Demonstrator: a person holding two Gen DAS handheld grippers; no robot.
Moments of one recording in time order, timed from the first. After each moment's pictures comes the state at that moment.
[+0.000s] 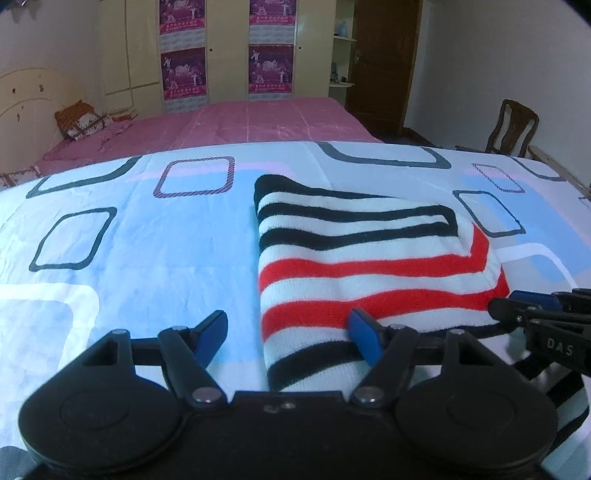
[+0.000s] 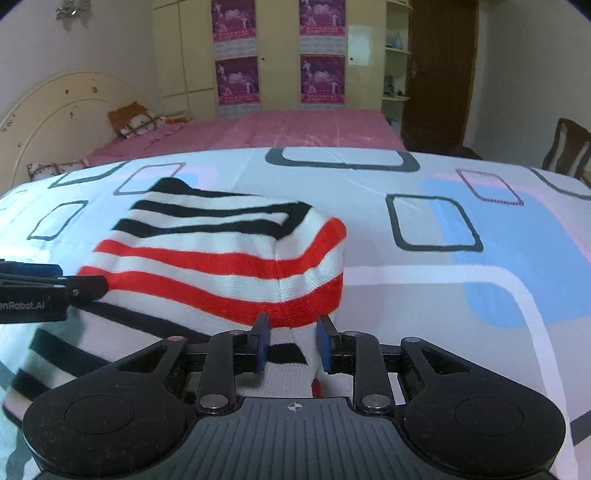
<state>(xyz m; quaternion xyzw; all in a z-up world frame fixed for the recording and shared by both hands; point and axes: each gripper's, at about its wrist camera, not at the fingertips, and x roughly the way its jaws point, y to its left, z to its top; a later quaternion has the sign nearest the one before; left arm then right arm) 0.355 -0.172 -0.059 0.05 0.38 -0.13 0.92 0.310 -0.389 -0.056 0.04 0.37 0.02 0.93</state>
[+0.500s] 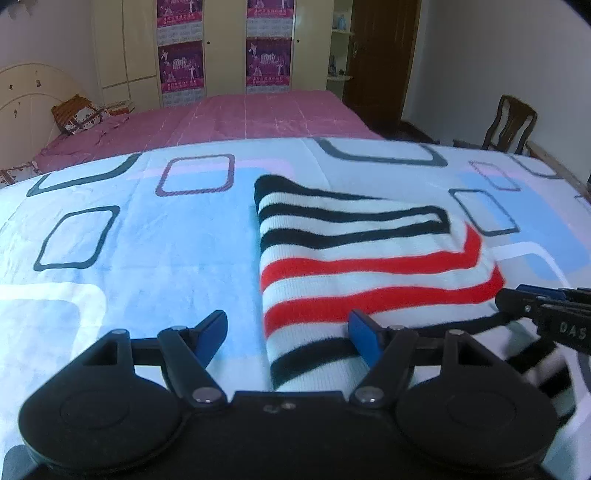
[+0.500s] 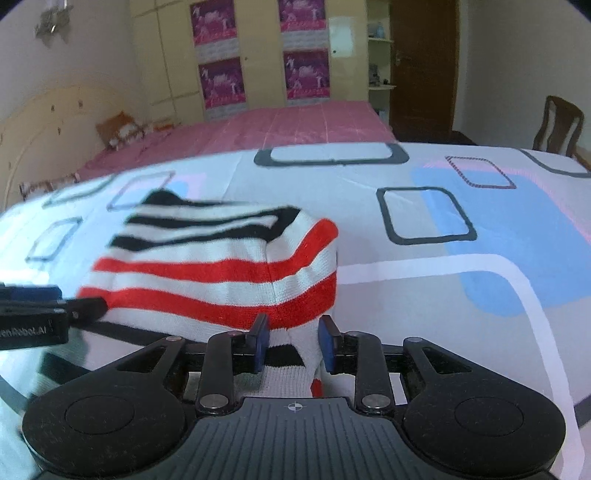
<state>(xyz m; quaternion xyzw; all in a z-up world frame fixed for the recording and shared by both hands) 0.347 -0.164 -0.043 0.04 0.39 -0.14 0.91 0.298 -0.399 -0.037 0.09 0.37 0.01 0.93</state>
